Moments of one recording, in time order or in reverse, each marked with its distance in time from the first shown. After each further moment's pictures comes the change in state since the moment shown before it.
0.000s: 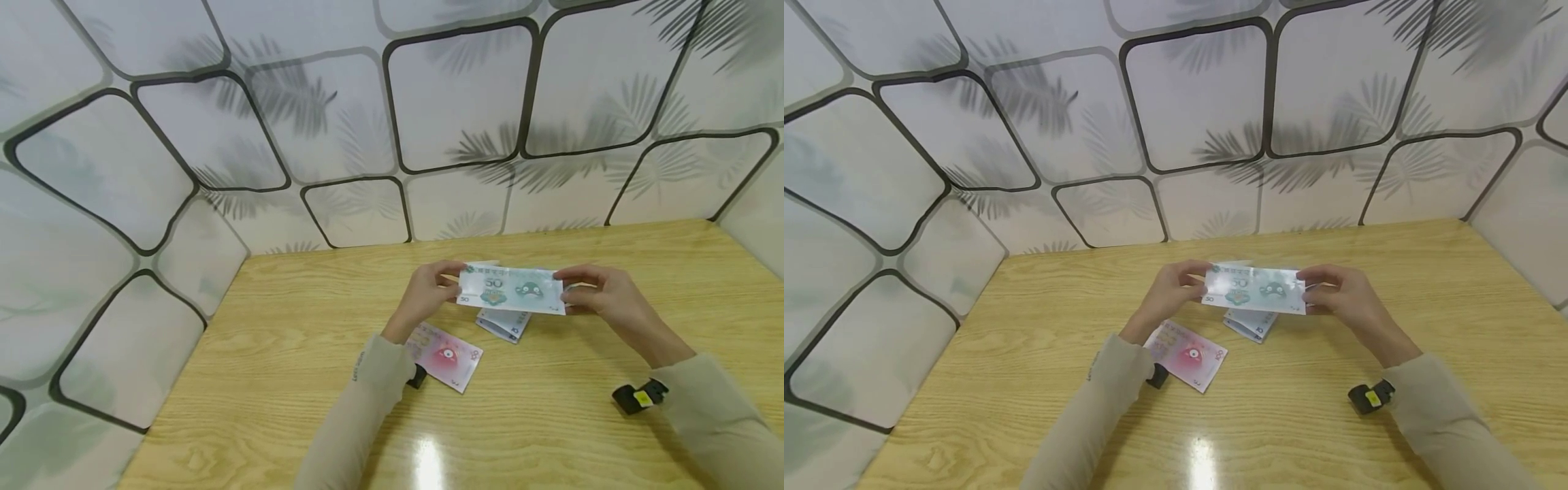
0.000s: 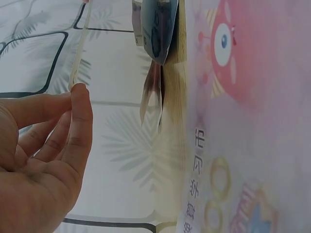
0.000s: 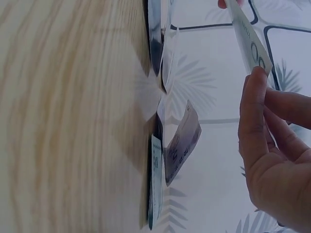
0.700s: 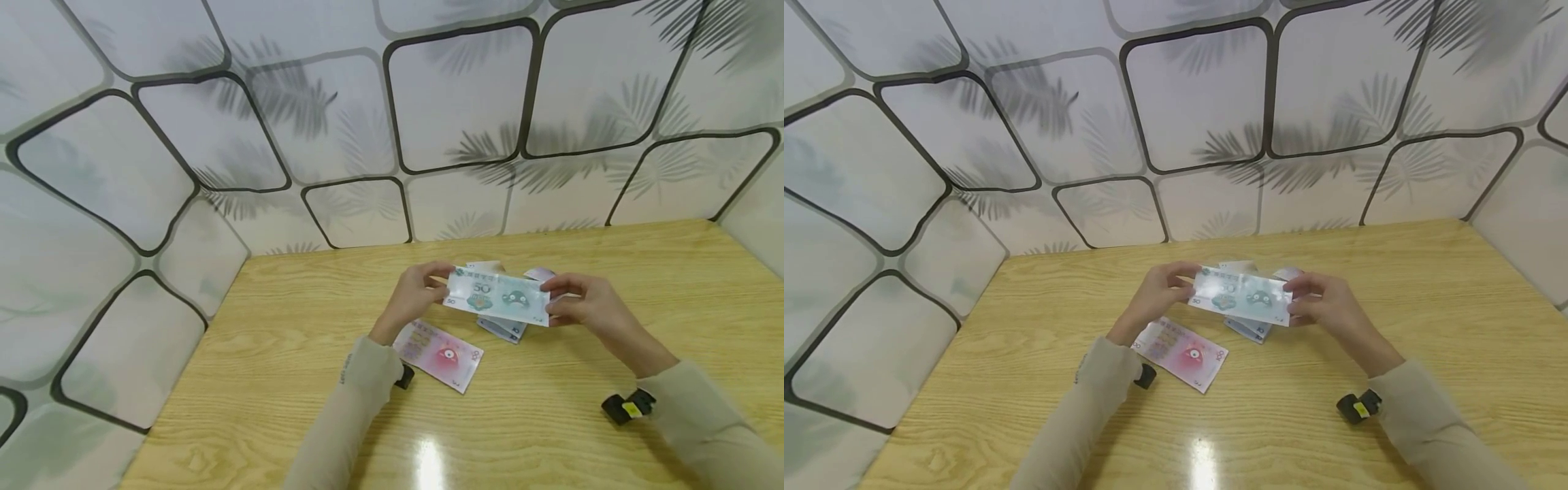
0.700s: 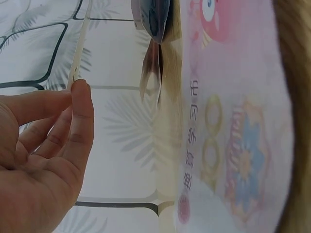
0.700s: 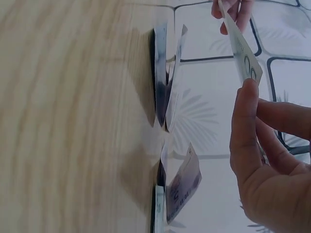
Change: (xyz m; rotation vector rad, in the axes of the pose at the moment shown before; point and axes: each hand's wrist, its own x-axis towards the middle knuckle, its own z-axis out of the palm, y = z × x) left_hand -0.009 -0.004 -0.019 0.054 -0.012 0.002; right_hand -0.003 -0.007 0.026 0.050 -0.018 0.021
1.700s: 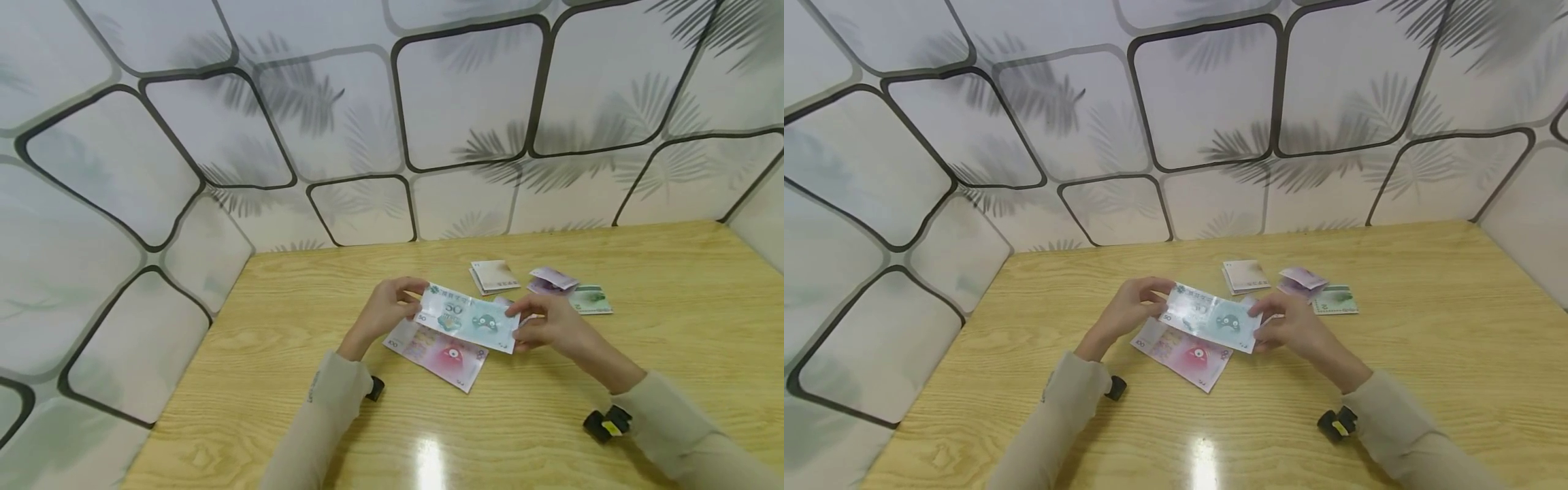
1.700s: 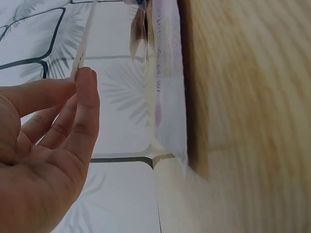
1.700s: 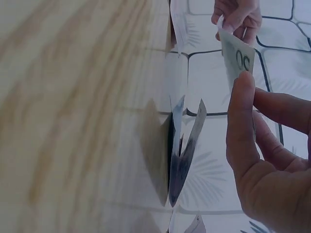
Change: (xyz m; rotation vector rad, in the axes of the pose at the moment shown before) left_hand -0.038 -0.020 -0.040 0.056 -0.044 -0.006; right_hand -0.001 -0.004 0.049 0.055 -0.210 -0.013
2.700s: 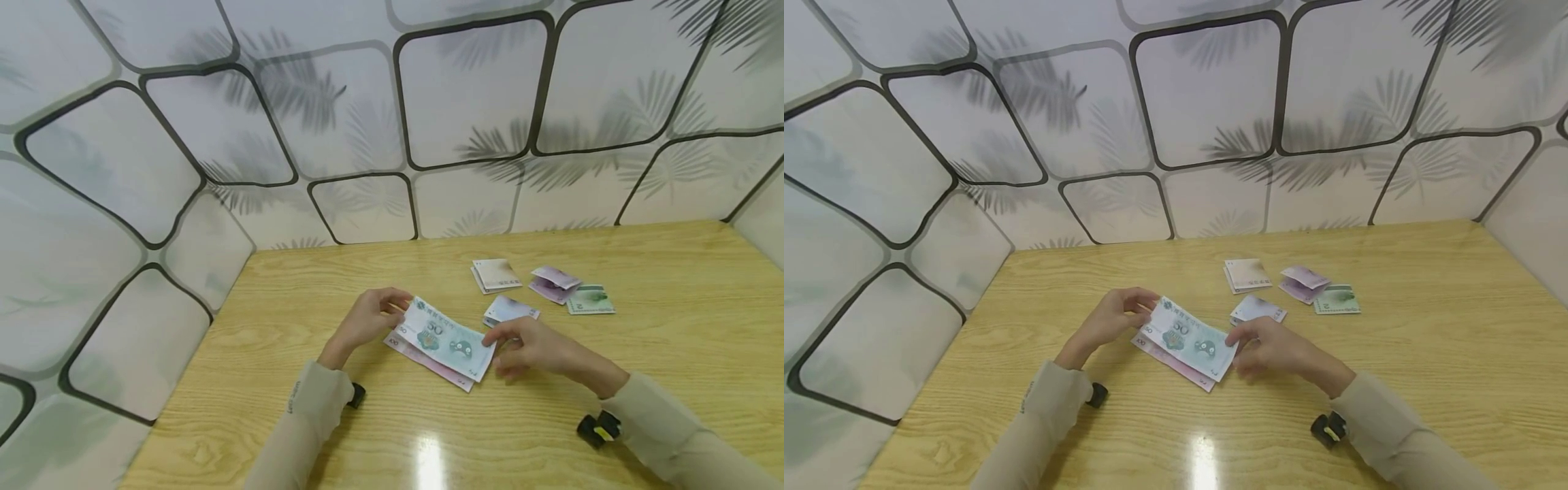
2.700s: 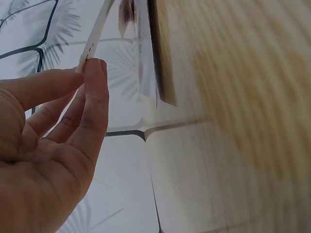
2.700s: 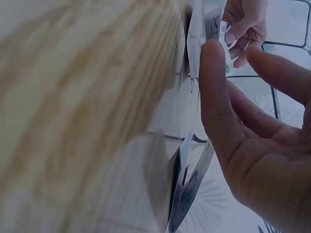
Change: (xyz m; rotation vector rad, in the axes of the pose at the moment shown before) left_hand -0.021 -0.013 -0.019 0.099 -0.029 -0.016; right_hand 0.006 0.002 0.018 -0.052 -0.366 0.015
